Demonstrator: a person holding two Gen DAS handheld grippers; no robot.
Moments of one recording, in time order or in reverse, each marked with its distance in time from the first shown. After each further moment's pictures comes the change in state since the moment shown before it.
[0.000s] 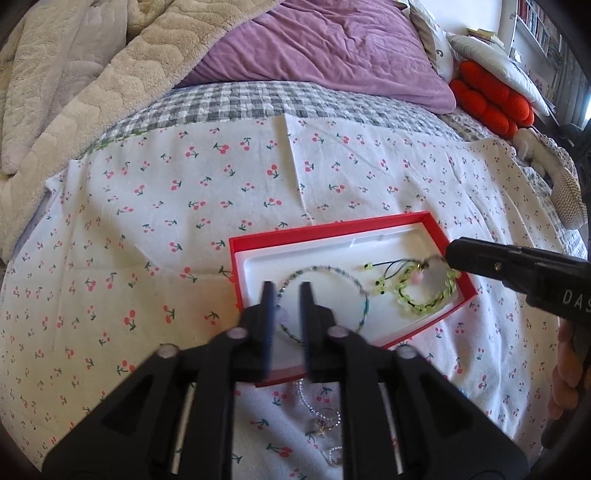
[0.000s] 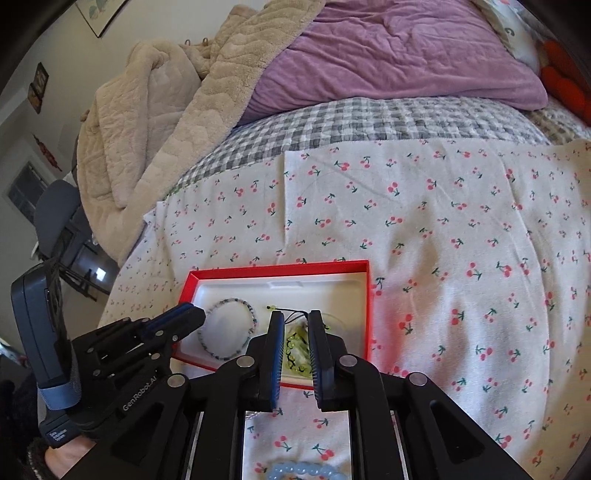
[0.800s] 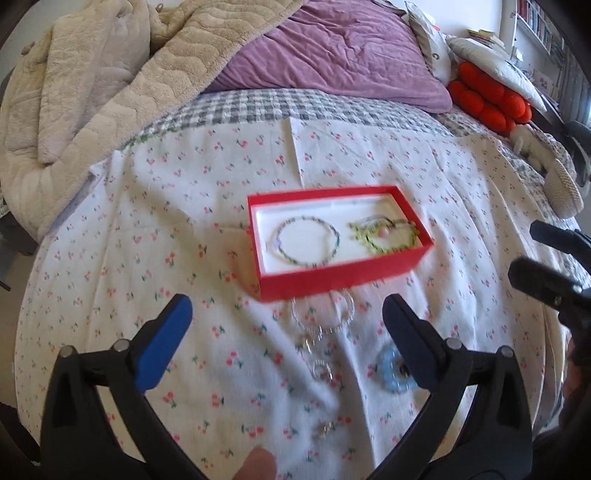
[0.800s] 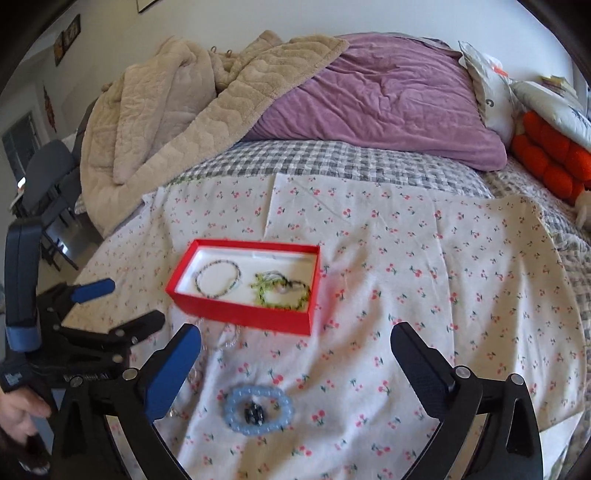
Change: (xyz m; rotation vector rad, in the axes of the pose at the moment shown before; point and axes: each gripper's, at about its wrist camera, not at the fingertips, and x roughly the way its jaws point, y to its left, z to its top) left arm -0.076 -0.013 -0.045 -0.009 0.001 0.057; right arm -0.100 0.018 -0.059 -0.190 -0.097 -0.188
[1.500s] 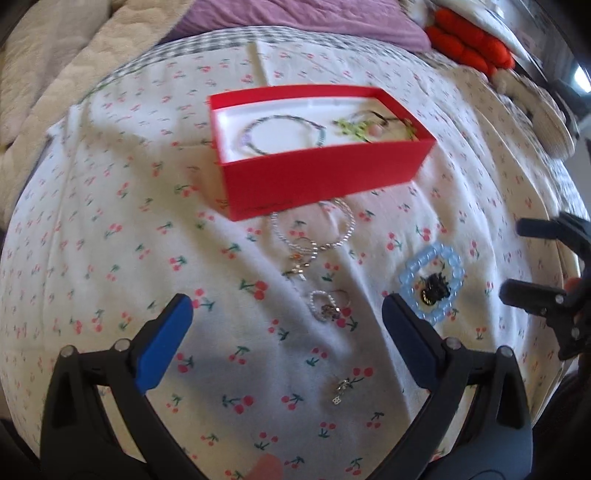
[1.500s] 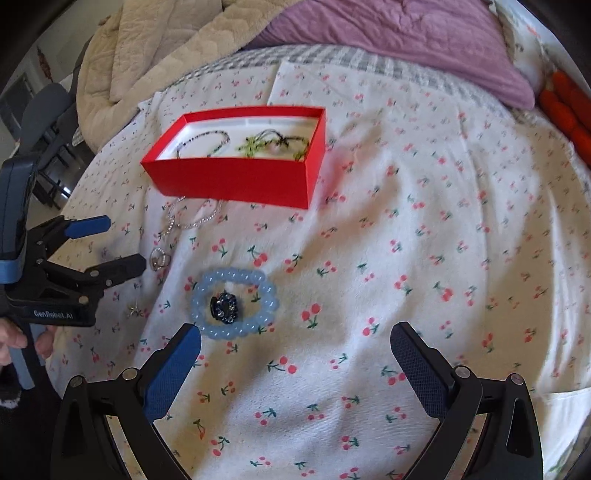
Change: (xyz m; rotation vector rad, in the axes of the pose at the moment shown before) left arm 0.046 -0.007 -0.045 0.116 0.163 -0.075; right arm 0.055 -0.015 -0.069 -0.038 0.299 0.050
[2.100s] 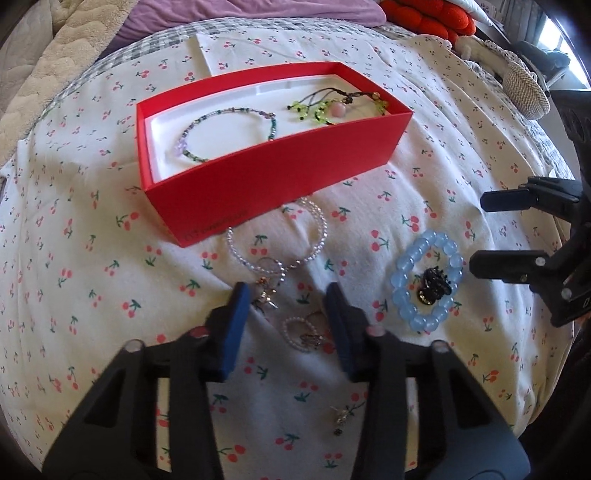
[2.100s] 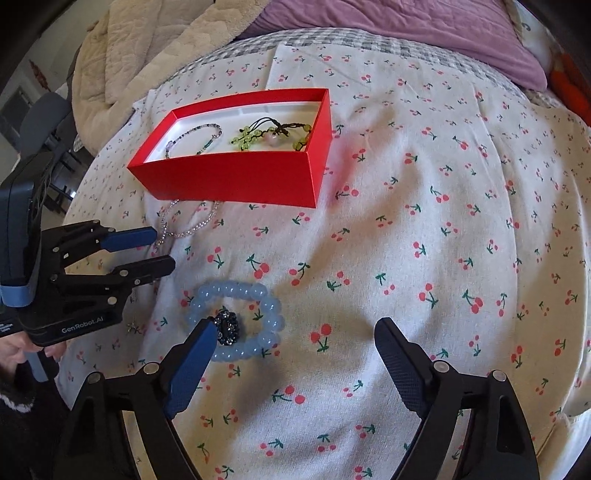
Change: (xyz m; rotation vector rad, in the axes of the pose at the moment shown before) left arm 0.027 -0.010 0.016 0.138 0.033 -0.086; right arm 0.023 -0.003 0.016 0.029 0.036 0.043
